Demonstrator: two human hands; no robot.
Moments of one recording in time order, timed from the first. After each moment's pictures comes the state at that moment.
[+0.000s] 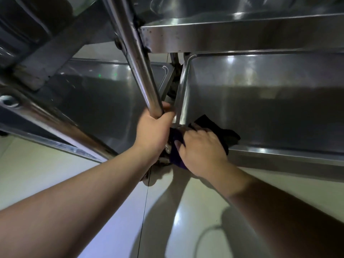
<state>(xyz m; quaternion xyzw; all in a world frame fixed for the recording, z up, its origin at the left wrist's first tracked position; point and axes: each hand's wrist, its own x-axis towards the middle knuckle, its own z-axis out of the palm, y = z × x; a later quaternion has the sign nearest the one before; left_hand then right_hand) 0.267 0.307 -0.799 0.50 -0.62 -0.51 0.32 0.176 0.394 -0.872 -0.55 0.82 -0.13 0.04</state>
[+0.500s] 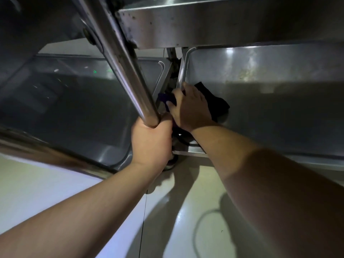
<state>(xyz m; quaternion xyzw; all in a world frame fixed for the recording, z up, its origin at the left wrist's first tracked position) 0.254 0.310 -0.807 0.49 -0.61 -0.50 0.37 0.109 0.273 -0.889 -0.51 0.83 -0.22 0.04</state>
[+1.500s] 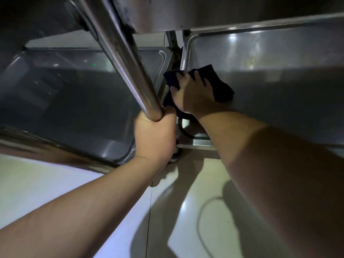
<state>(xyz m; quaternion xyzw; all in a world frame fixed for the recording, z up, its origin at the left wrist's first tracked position) 0.250 0.311 -0.805 0.48 -0.62 -0.47 0.39 0.094 0.250 -0.878 -0.48 0.85 -0.14 0.15</state>
